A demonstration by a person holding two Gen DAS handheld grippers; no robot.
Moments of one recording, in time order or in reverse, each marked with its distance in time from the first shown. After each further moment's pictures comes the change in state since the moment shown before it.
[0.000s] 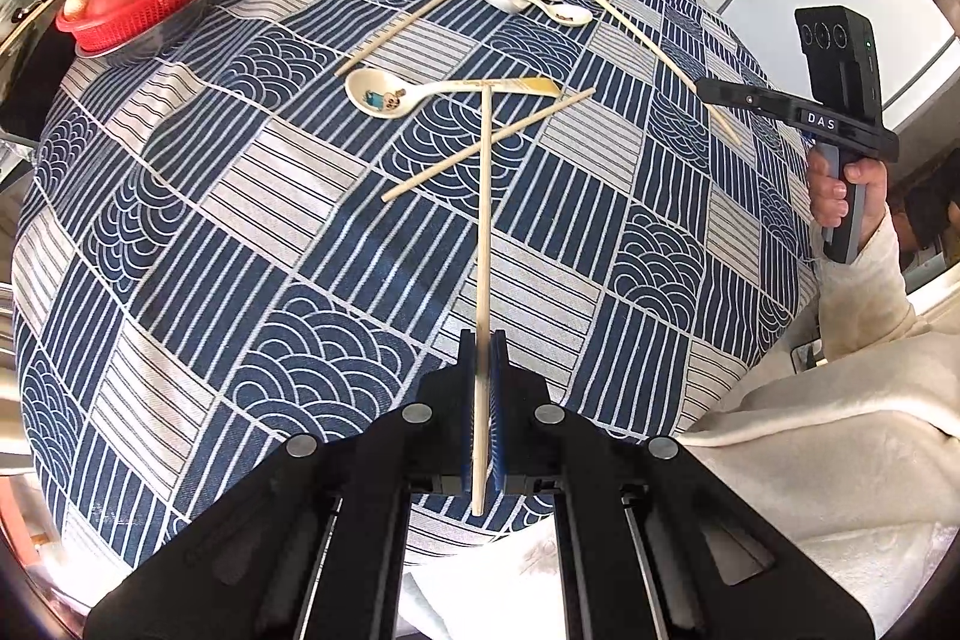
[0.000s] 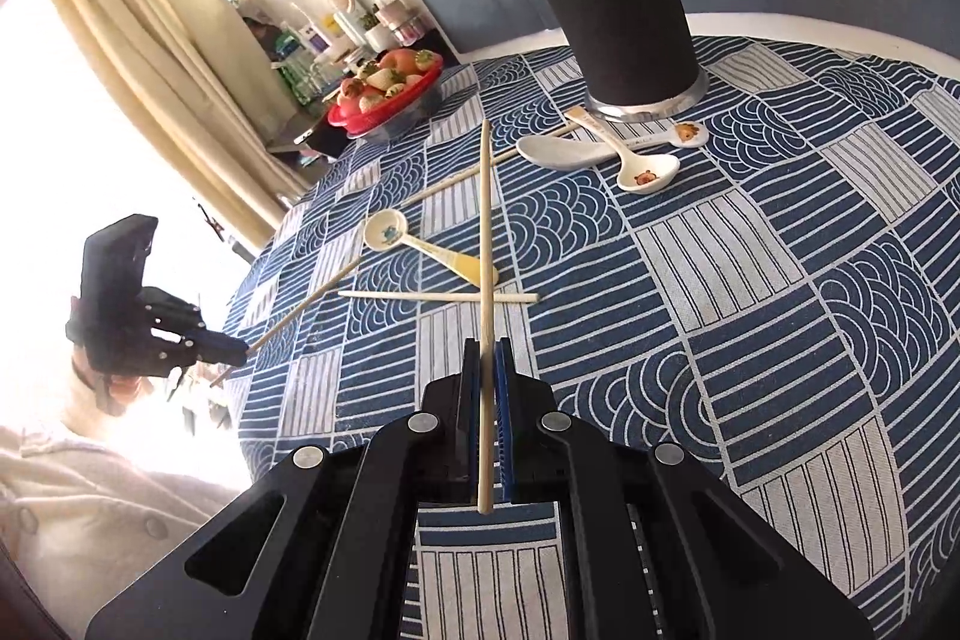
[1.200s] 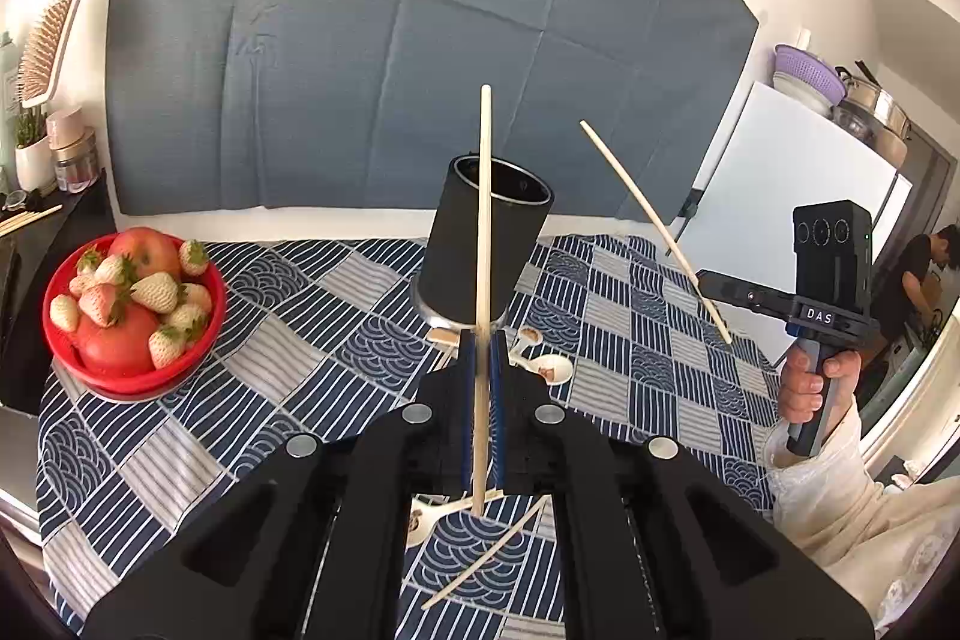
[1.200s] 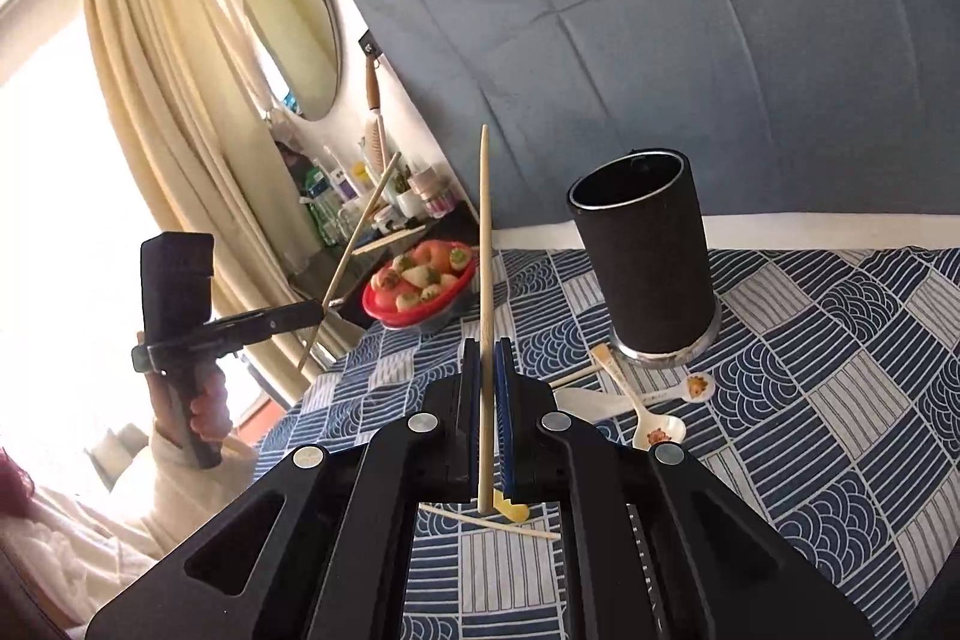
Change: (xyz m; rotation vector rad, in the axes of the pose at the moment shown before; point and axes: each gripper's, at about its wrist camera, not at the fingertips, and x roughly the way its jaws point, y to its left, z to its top) left arm -0.062 0.029 0.146 0.045 -0.573 -0.133; right arm -0.050 0.019 0.099 -0.028 -0.344 0.015
